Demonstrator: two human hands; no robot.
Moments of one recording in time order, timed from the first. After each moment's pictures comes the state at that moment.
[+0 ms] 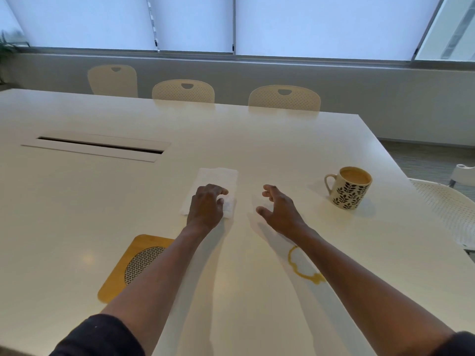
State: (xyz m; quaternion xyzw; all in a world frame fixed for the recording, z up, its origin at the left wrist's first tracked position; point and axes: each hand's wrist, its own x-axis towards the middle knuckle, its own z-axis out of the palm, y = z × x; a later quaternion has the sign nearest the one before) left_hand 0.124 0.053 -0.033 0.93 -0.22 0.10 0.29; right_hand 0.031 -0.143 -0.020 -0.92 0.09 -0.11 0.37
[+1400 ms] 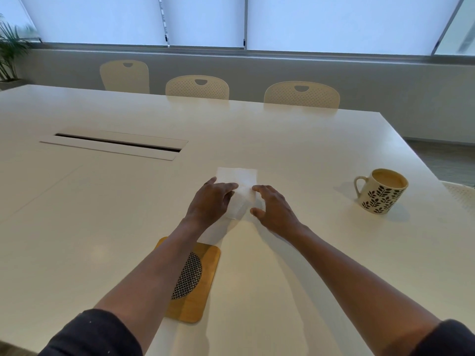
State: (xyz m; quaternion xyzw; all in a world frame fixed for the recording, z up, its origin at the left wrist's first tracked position) left_hand 0.157 0.107 -0.017 0.89 -0.35 0.16 0.24; right_hand 0.083 -0.081 -0.033 -0.94 0.02 -0.13 0.30
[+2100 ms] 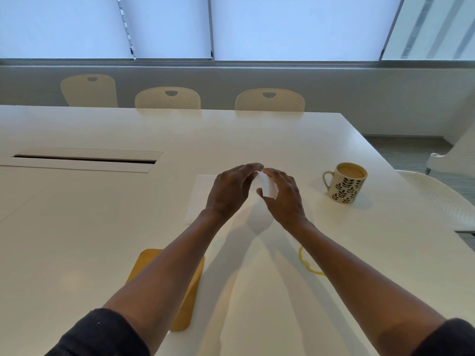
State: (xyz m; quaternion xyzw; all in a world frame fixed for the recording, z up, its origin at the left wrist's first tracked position) left_hand 0.116 0.030 0.036 0.76 -0.45 0.23 0.41; right_hand 0.052 -0.122 -0.009 -0.89 0.09 -0.33 0.29
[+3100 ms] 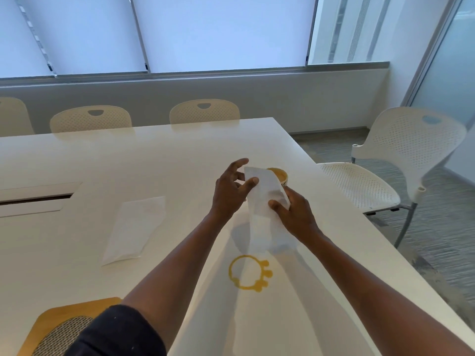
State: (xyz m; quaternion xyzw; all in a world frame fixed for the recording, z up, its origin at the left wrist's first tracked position) left_hand 0.077 -0.153 0.033 0.71 -0.39 -0.01 0.58; right_hand -0.068 -0.273 0.000 -0.84 0.19 -0.32 0.38
